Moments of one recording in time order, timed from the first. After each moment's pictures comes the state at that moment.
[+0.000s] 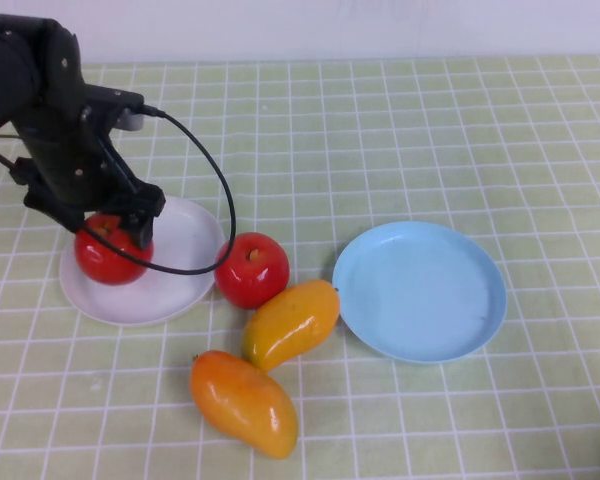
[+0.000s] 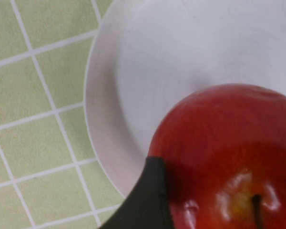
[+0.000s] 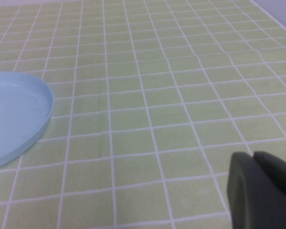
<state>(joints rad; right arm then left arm) -0.01 -0.01 0.03 -0.11 0.36 0.18 -0.23 1.94 -1.63 0.04 1.13 0.10</state>
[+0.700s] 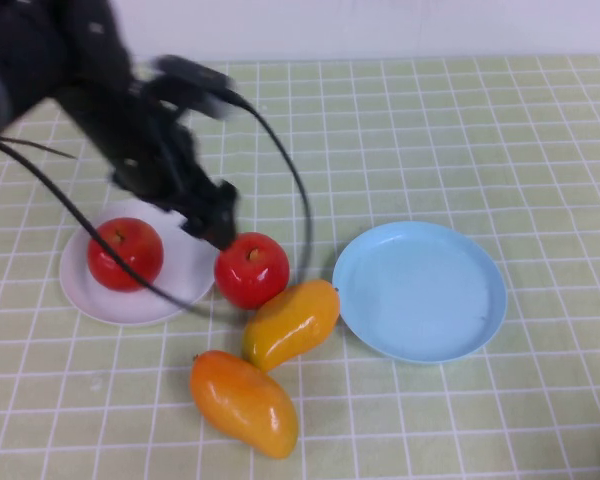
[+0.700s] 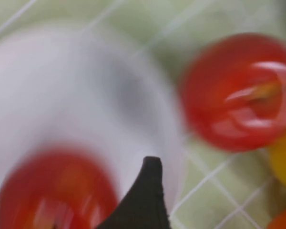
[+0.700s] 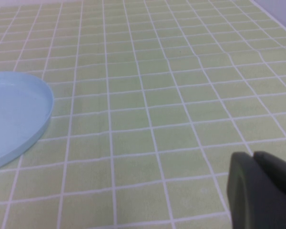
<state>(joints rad) -0.01 -0.01 0.03 -0.11 0.36 0.18 -0.36 1.84 -1.63 -0.17 1.16 0.46</state>
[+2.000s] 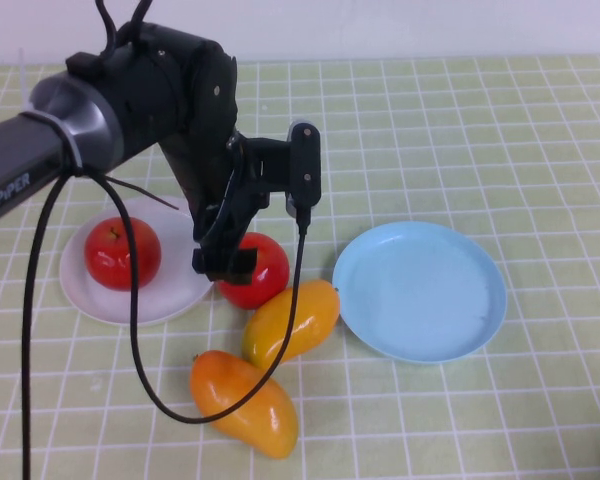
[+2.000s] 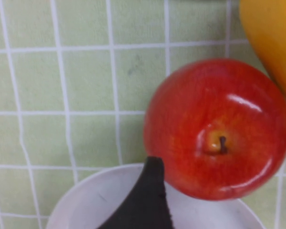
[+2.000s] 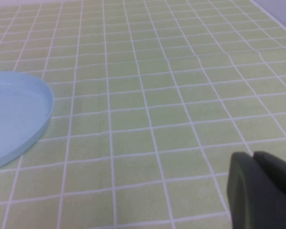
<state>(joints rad) -0.01 -0.01 0.03 -0.11 0.36 0.18 -0.55 1.91 -1.63 0.02 1.09 1.12</state>
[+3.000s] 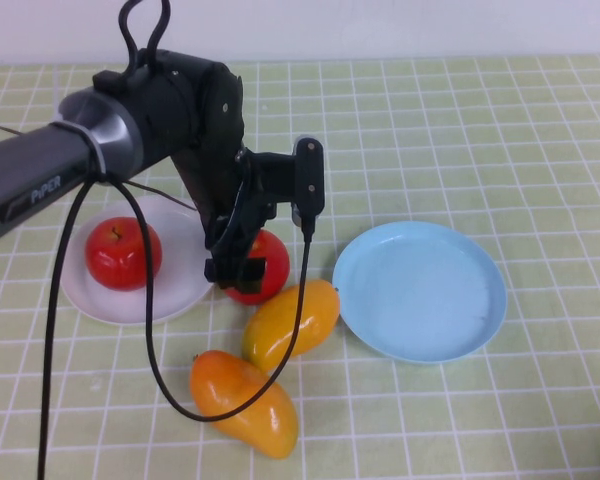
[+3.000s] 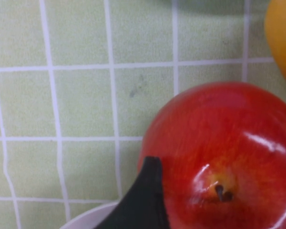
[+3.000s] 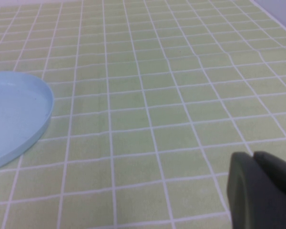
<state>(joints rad) -0.01 -0.01 0.03 -0.11 0.36 0.18 -0.53 1.99 -1.64 -0.04 1.04 1.16</state>
